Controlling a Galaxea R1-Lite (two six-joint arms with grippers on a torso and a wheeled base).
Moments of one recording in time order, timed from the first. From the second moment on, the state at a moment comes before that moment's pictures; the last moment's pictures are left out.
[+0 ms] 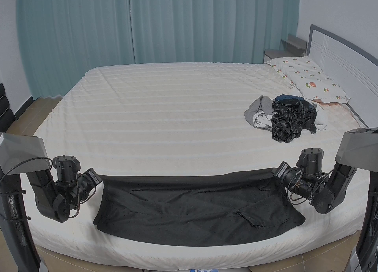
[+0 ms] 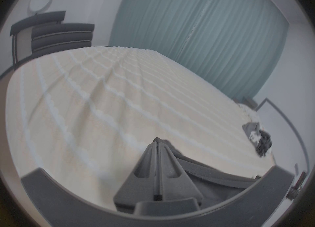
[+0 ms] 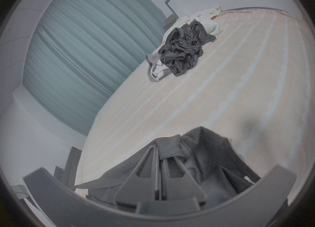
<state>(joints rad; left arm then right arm) -0.01 2.23 -0.44 -1.28 0.10 -0.58 0.22 2.22 -0.54 -1.20 -0.04 0.79</state>
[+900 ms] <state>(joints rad) -0.03 2.31 -0.23 -1.37 0.11 -0.48 0.24 2.25 -0.34 -1.21 -0.04 0.76</state>
